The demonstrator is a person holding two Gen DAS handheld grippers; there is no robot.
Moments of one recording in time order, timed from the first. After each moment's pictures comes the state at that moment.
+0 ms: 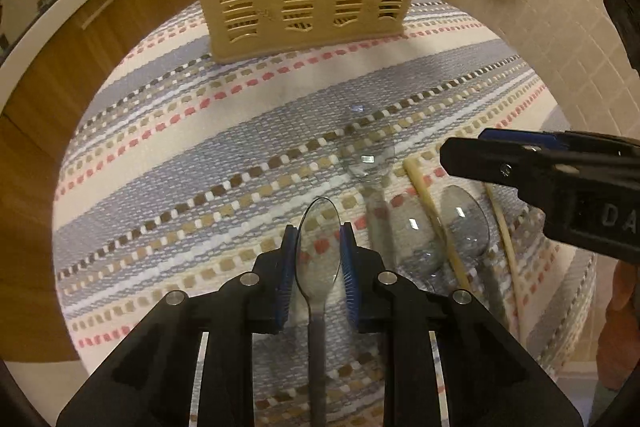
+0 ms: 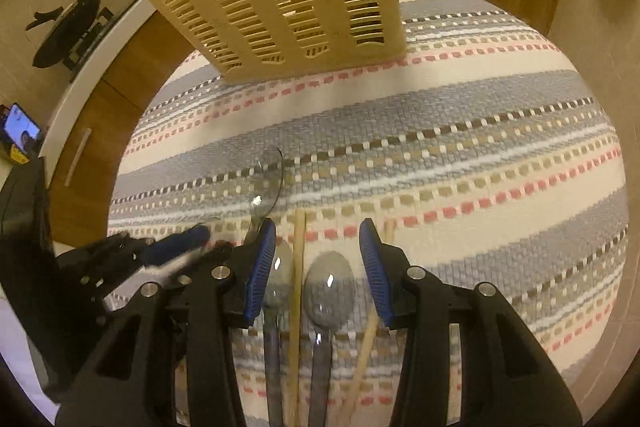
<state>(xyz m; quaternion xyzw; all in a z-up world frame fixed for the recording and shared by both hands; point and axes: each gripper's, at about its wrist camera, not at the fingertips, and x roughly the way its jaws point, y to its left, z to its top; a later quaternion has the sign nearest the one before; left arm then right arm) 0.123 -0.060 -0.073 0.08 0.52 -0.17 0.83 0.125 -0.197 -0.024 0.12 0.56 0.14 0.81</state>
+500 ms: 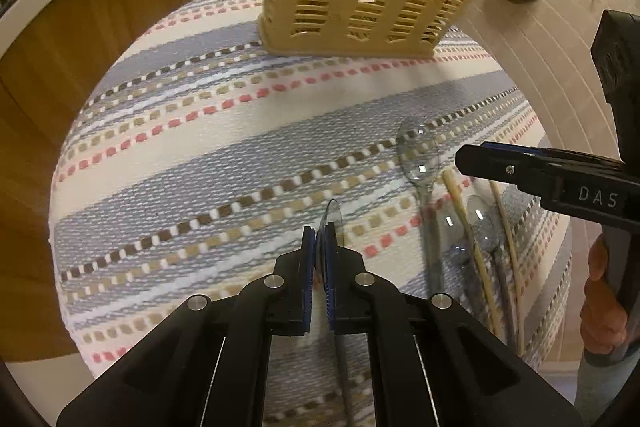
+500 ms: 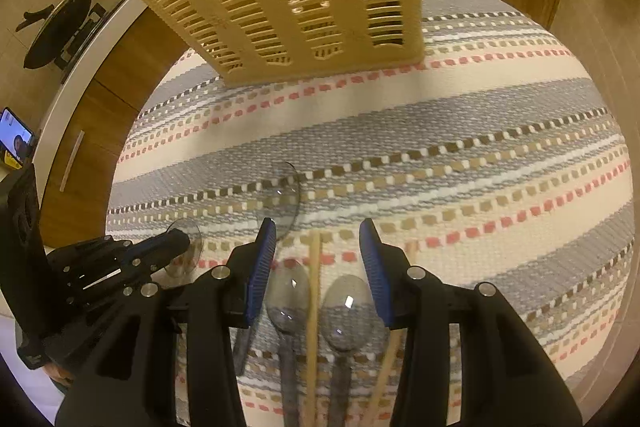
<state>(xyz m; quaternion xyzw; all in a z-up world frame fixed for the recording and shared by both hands) 0.135 0.016 -0.066 0.00 0.53 -0.19 0.83 0.139 -0.176 -0.040 0.12 0.58 0.15 0.79</state>
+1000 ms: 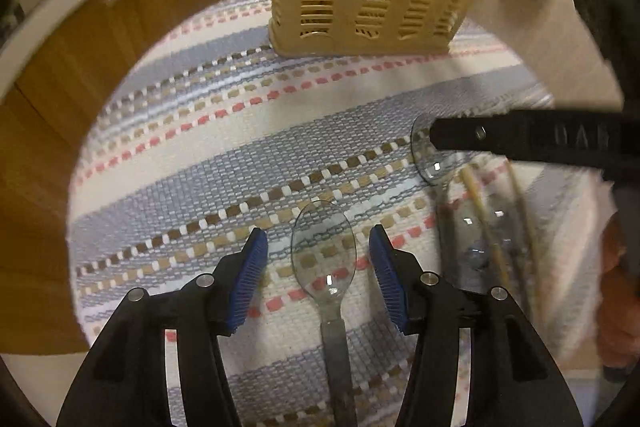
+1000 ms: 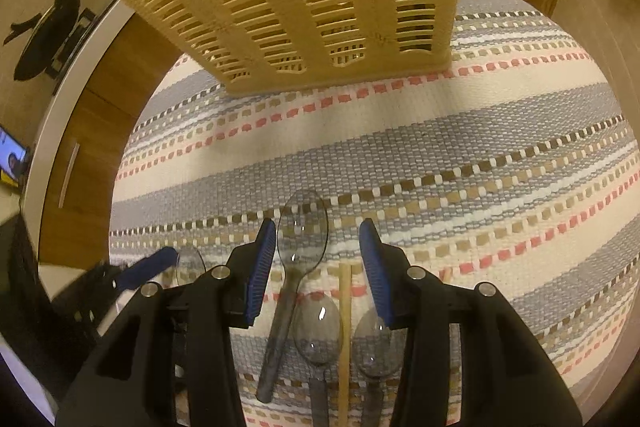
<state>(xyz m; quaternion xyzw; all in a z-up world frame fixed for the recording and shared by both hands) 0.114 -0.008 -0.067 0.07 0.51 -0.13 0.84 0.164 -0.161 -0.047 0.14 0.60 0.13 0.78</state>
